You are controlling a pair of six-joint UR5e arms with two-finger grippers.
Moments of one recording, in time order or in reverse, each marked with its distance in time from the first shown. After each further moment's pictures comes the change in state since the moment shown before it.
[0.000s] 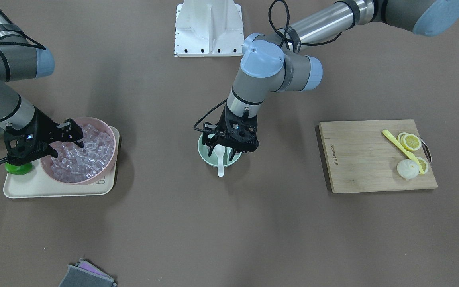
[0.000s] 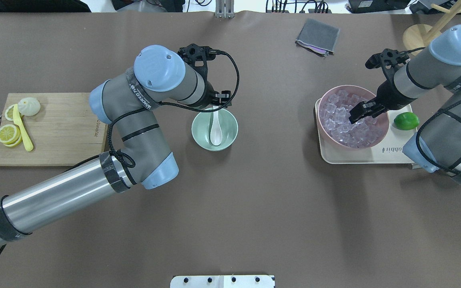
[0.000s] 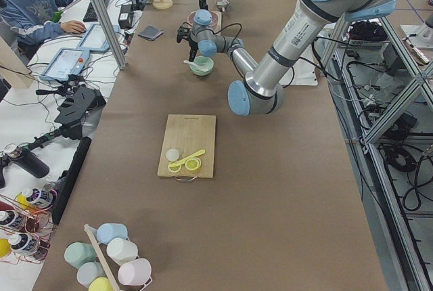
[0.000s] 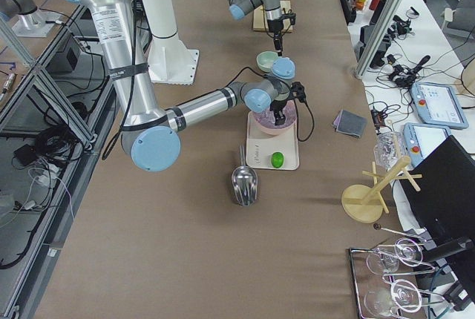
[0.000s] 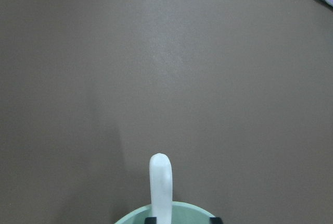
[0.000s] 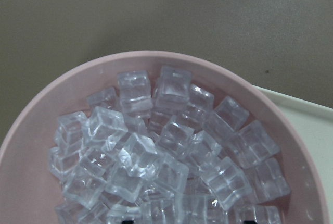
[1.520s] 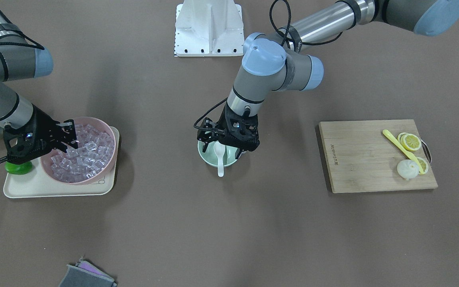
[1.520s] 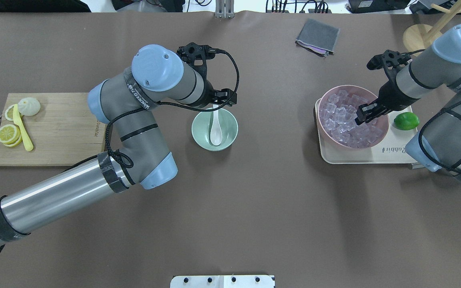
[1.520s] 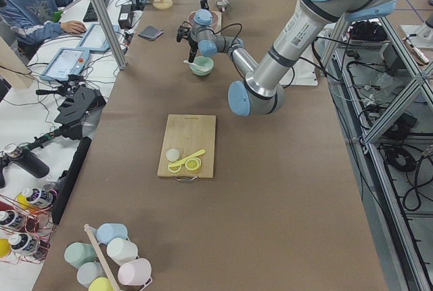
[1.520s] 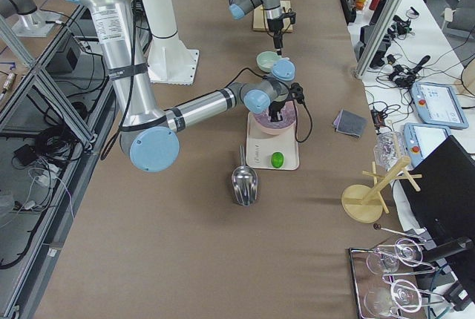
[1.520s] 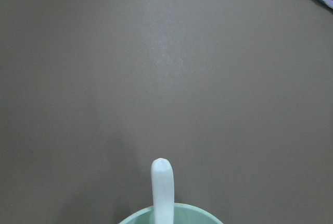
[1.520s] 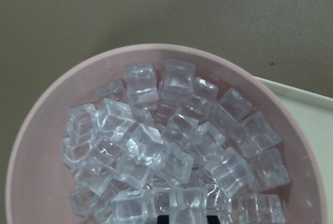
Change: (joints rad) left arm -0.003 0.006 -0.020 -0.012 0.000 -0.003; right arm 0.032 -0.003 0.010 -0.010 0.068 -0.009
